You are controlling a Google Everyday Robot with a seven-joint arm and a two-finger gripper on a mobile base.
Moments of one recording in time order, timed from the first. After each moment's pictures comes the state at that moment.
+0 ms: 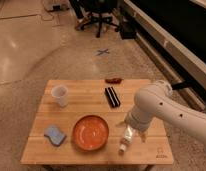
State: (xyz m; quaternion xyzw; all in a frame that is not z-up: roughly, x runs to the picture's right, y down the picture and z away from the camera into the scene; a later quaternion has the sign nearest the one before) arm 0.125 0.186 0.645 -0.26 -0.24 -0.45 0.82
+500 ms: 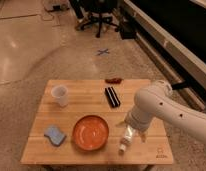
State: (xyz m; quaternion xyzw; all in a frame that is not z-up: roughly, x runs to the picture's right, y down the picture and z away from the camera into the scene) arm 0.131 0.176 0.650 -0.25 -0.23 -0.45 0.83
